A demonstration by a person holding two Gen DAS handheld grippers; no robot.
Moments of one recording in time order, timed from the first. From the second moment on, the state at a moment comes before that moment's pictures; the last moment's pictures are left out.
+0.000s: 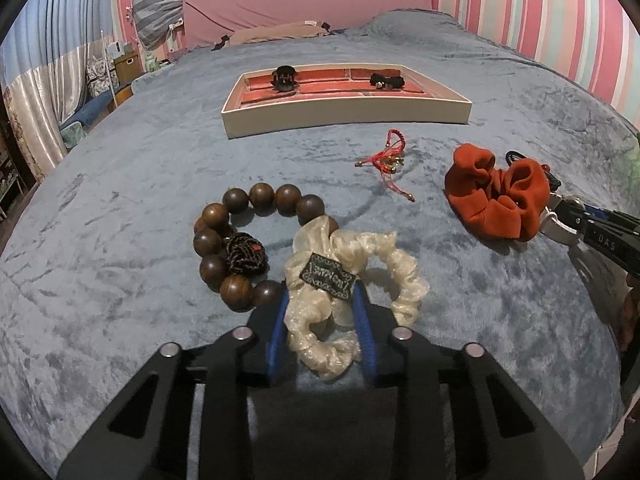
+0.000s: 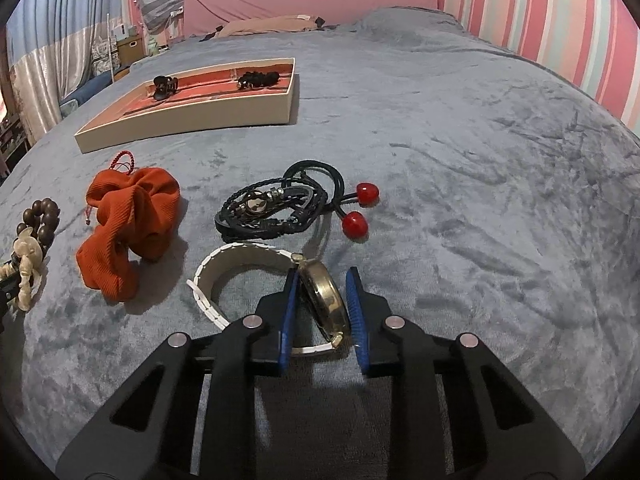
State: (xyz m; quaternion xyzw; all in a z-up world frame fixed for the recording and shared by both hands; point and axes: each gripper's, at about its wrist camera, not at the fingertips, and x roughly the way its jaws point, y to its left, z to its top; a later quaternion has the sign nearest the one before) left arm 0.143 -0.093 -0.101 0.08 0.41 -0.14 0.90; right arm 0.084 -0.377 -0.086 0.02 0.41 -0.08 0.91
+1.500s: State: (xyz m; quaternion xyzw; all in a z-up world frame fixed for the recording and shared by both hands) left arm 0.304 -0.090 0.004 0.06 0.34 -0.12 0.93; right arm 0.216 -0.361 0.023 0.05 0.35 -0.07 0.93
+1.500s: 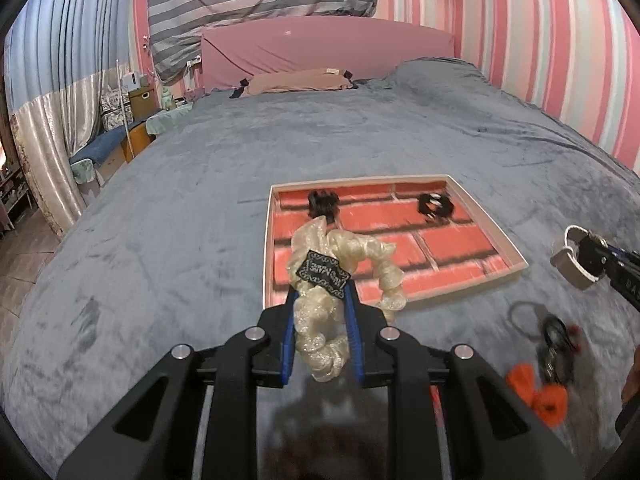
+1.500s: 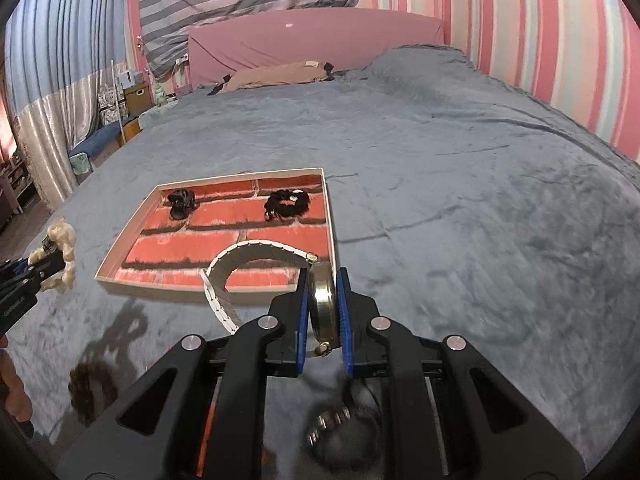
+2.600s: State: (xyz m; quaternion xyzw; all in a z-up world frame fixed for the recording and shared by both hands) left arm 0.522 -0.124 -0.094 0.05 0.48 -0.07 0.87; right arm 0.452 -0.363 -0.073 0.01 0.48 -0.09 0.87
